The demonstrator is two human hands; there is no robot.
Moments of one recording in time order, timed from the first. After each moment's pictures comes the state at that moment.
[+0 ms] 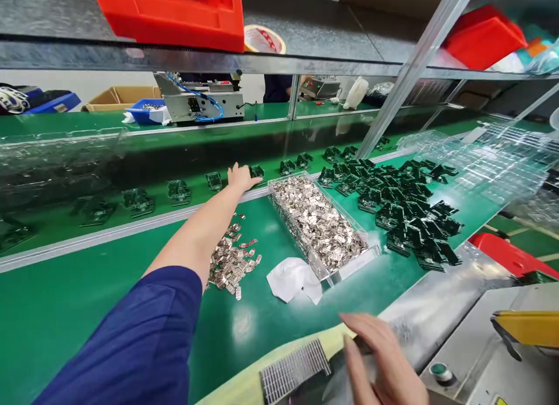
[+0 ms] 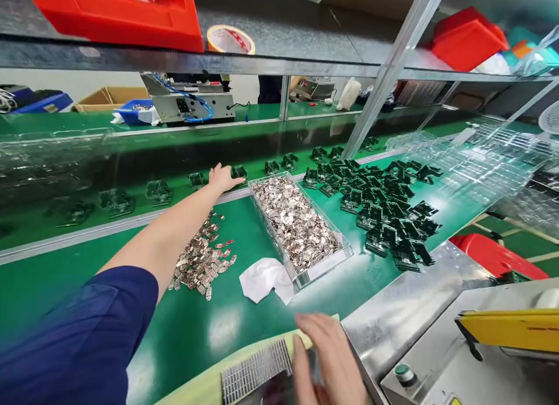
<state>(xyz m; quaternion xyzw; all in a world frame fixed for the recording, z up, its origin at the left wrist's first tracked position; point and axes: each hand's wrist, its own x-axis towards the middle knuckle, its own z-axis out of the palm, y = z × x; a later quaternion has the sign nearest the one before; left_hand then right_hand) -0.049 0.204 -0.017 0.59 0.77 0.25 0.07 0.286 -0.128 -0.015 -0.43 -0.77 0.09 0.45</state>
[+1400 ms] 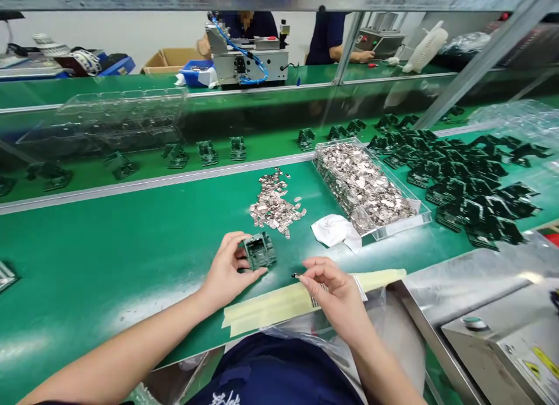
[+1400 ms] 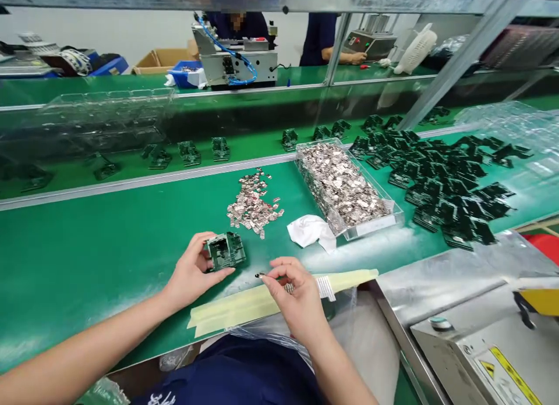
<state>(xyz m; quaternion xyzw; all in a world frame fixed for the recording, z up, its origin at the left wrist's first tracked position) -0.053 -0.198 -0.058 0.51 0.62 0.49 0.34 0.175 -0.151 -0.031 -0.44 -0.63 0.54 0.35</state>
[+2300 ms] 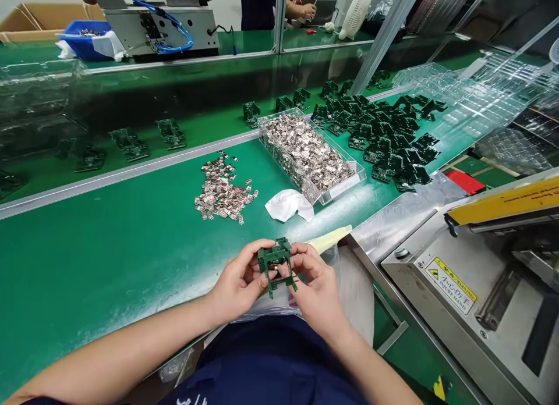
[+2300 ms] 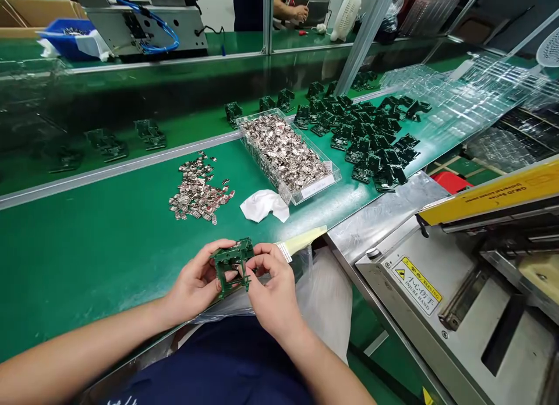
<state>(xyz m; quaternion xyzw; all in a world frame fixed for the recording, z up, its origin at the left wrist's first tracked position) 0.036 -0.193 -0.051 0.56 0.40 0.45 0.57 0.202 -0.185 -0.022 -0.53 -0.55 0.48 0.42</state>
